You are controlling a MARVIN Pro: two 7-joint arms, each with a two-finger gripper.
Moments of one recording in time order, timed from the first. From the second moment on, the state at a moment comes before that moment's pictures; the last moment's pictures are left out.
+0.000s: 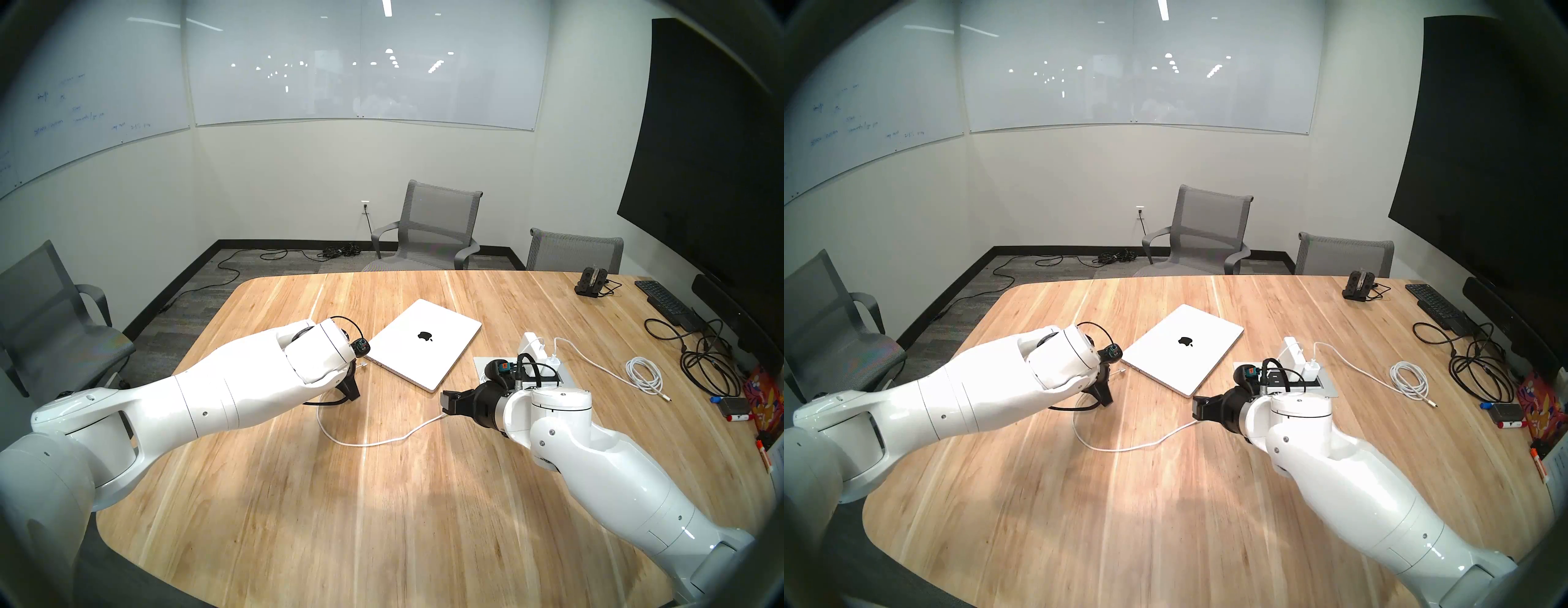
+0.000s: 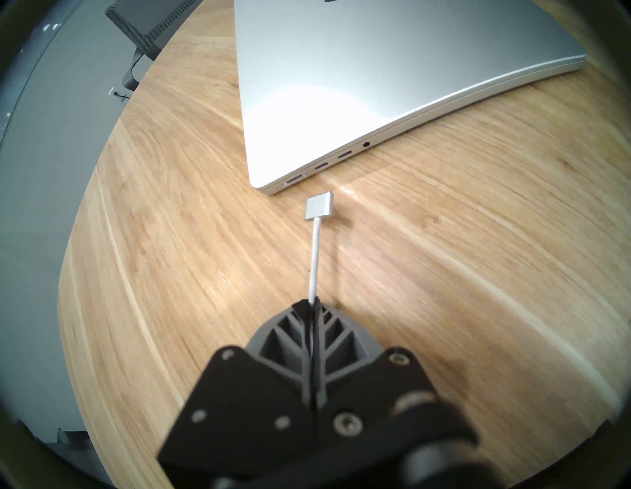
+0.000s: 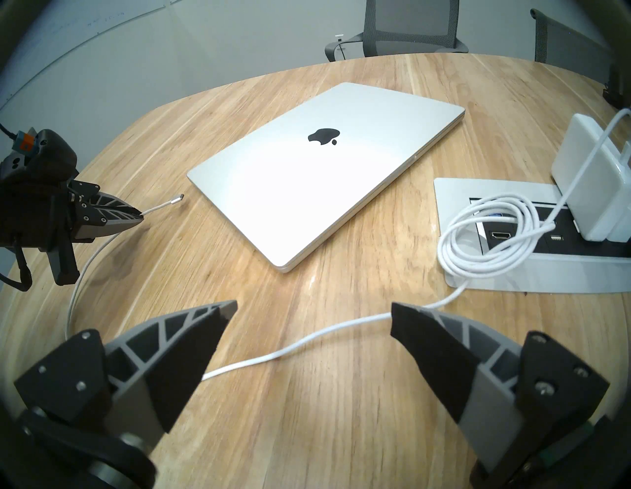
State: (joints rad) left arm 0.68 -0.97 -0.32 -1.43 -0.62 0.96 0.07; right arm -1.48 -0.90 1.09 -1.92 1.08 0.63 -0.45
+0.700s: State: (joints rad) left arm 0.64 -0.96 -0.27 -1.43 -0.70 0.96 0.13; right arm -1.48 -0.90 1.09 -1.92 1.08 0.63 -0.45
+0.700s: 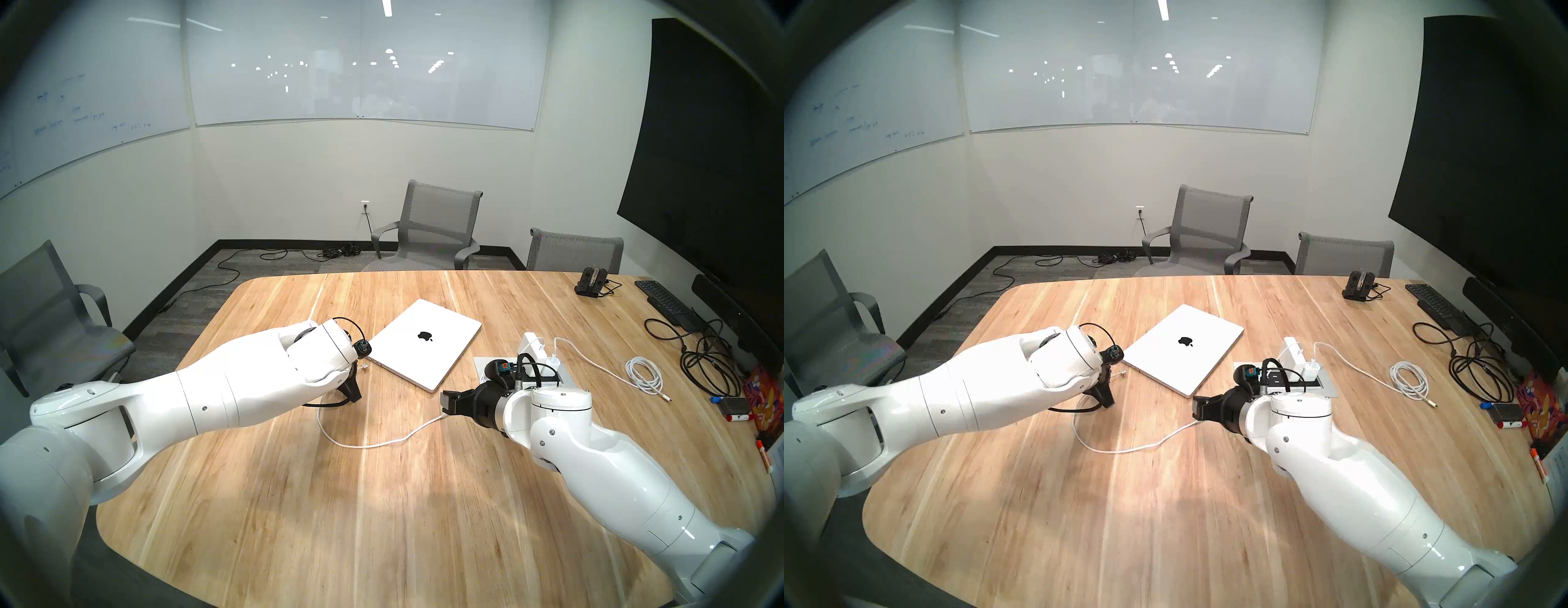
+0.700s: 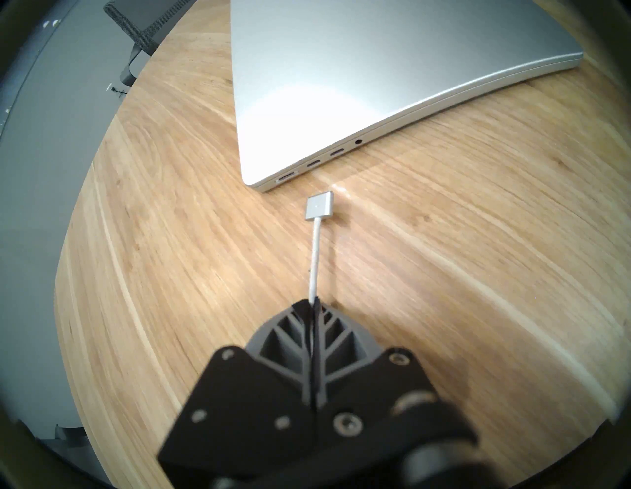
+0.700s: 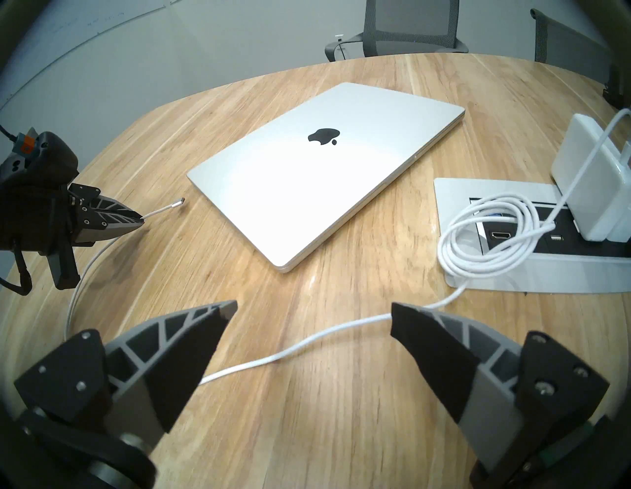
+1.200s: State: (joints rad) left arm 0.62 -0.96 -0.24 -1.43 -0.75 0.96 0.16; right arm -1.48 -0.90 1.09 -1.92 1.08 0.63 -0.45
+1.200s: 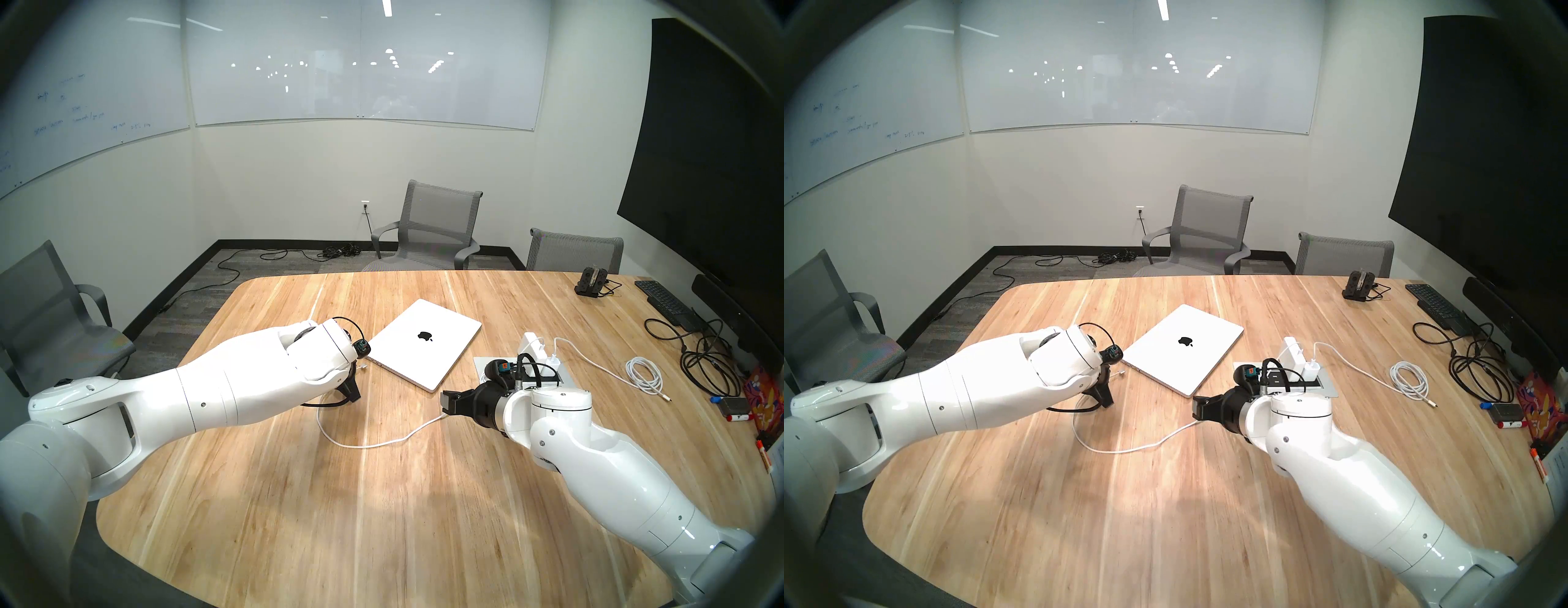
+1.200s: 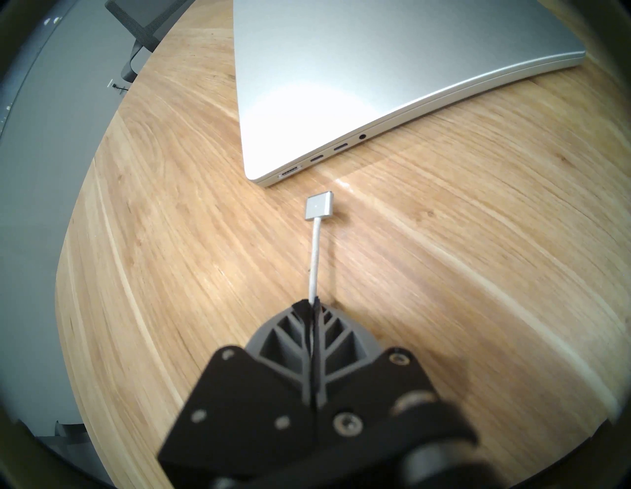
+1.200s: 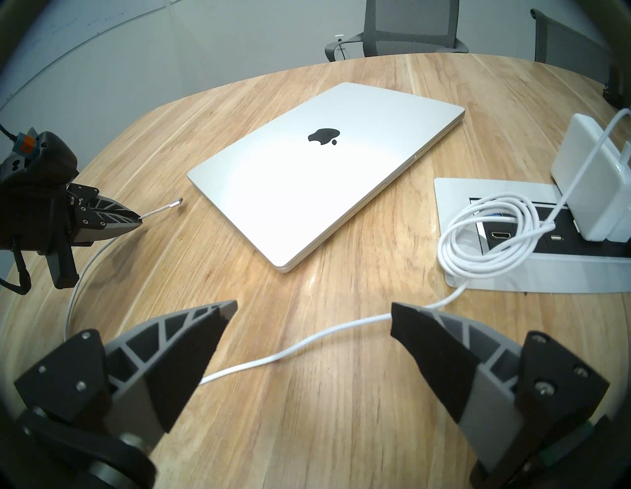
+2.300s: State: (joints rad) left arm 0.59 -0.96 -0.20 -1.43 -0.81 0.96 0.20; right arm -1.48 -0.90 1.09 -1.92 1.08 0.63 -0.45
